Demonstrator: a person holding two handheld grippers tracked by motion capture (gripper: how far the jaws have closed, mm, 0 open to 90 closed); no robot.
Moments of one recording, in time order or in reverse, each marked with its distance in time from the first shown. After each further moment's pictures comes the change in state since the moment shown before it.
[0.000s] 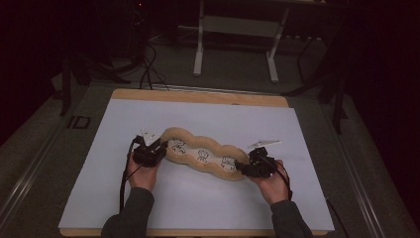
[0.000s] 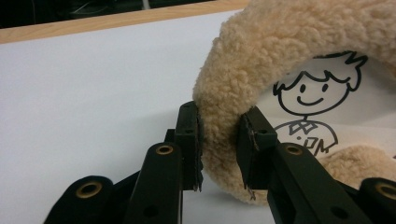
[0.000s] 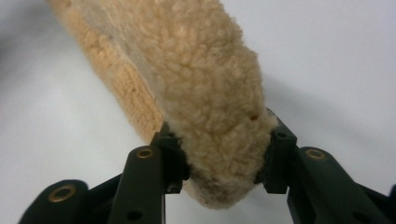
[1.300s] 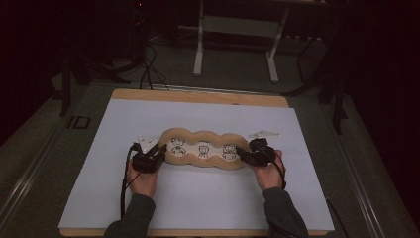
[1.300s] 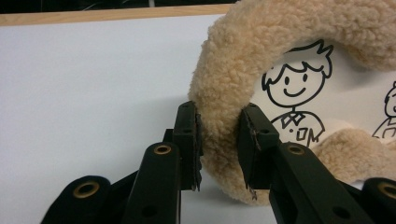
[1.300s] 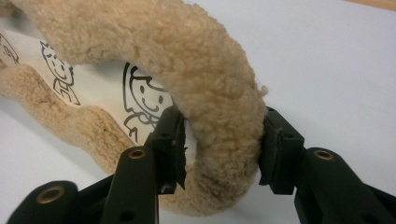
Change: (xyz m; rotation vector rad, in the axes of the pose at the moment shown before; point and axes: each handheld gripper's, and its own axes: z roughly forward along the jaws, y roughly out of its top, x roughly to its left) left arm -0.003 -0.018 -0.005 -0.039 0.010 -0.063; right arm -0.019 0.017 0.019 -0.135 -0.124 0.008
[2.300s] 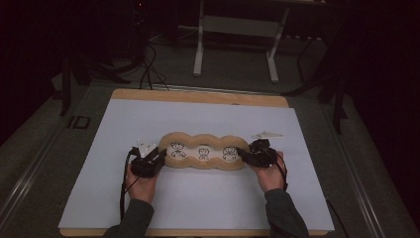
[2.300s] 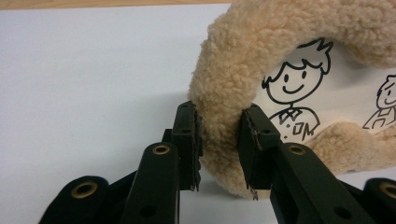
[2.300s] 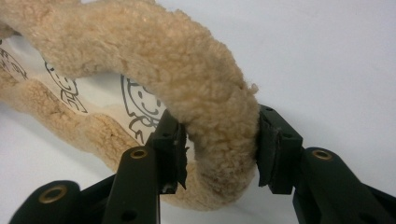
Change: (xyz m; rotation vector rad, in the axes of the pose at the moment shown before) left arm -0.001 -0.010 -0.008 0.021 -0.015 -0.015; right arm -0.004 -0.004 -0.003 -0.008 0.031 0.038
